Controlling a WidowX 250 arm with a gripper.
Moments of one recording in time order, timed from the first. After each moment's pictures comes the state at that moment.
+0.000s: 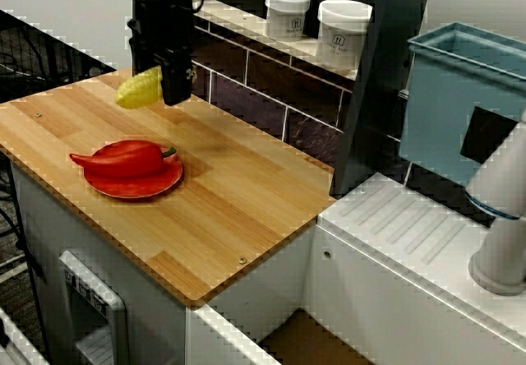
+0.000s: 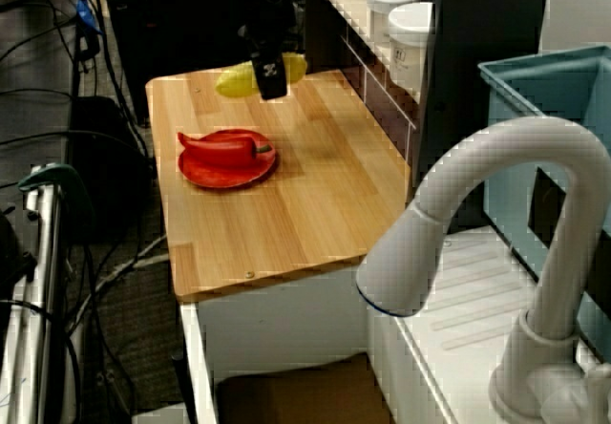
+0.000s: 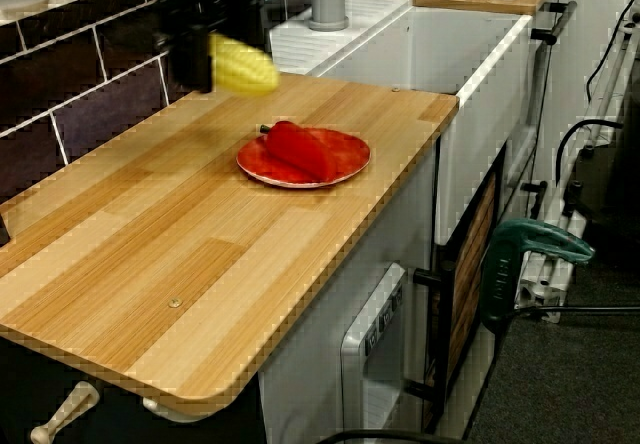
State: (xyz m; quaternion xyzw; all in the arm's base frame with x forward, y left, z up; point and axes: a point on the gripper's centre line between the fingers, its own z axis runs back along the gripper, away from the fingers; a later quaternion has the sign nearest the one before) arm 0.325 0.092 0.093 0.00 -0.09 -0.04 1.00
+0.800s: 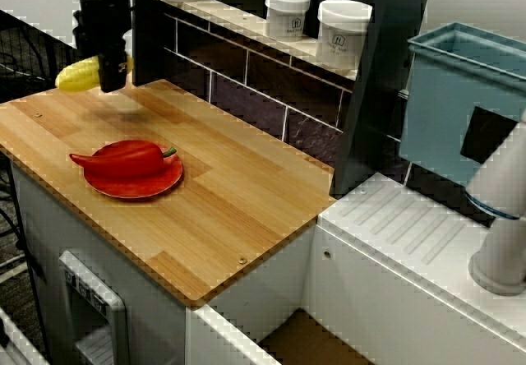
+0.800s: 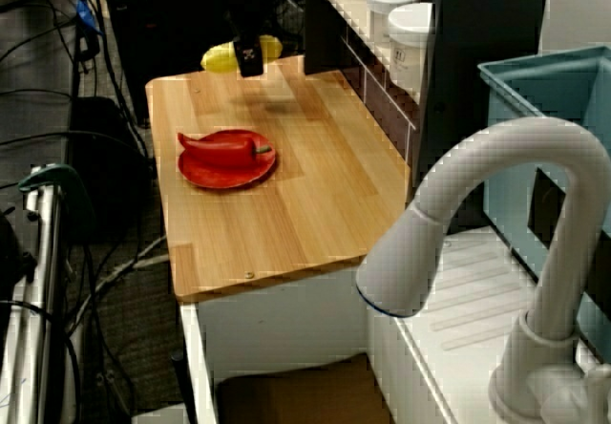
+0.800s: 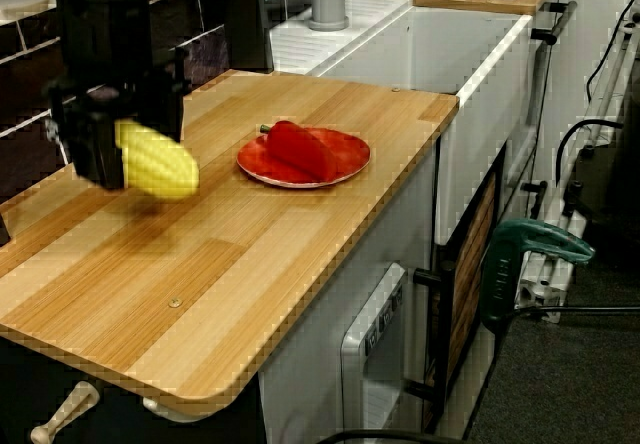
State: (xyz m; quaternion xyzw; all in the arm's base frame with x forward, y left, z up) arm 0.315 0.187 0.068 0.05 -0.06 -0.06 1.00
